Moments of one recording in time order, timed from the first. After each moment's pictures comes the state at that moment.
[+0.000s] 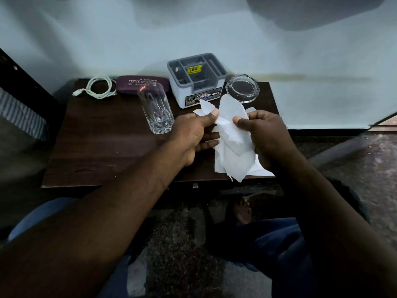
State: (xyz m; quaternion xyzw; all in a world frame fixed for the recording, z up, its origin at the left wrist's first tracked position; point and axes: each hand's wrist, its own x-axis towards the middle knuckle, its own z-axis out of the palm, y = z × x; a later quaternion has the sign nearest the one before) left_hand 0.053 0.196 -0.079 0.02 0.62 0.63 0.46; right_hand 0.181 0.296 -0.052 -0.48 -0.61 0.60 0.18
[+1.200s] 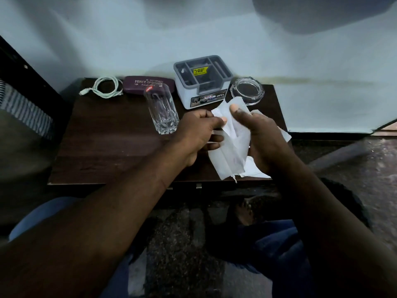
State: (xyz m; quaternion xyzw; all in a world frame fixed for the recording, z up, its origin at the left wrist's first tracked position) left_hand 0.053 0.188 -0.070 0.09 0.65 0.60 0.45; right_hand 0.174 0.282 -0.049 -0.42 -0.58 0.69 0.14
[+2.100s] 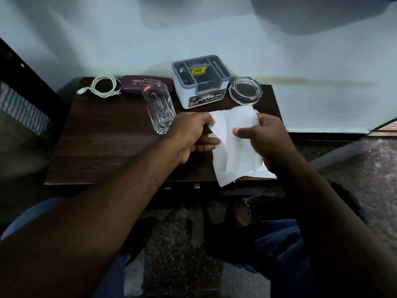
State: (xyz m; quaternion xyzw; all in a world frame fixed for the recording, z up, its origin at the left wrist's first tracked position) left_hand 0.045 0.185 -0.066 0.04 0.66 0.58 0.47; right_hand 0.182 0.306 -0.065 -0.47 -0.66 0.57 0.14
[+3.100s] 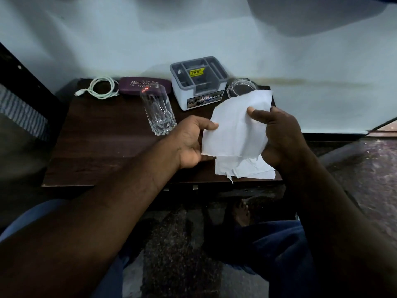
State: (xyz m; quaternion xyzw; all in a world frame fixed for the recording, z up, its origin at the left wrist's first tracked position) left_hand 0.050 0.186 -0.066 -0.07 0.53 0.59 0.60; right_hand 0.183 0.308 -0.041 -0.44 -0.47 0.73 0.24
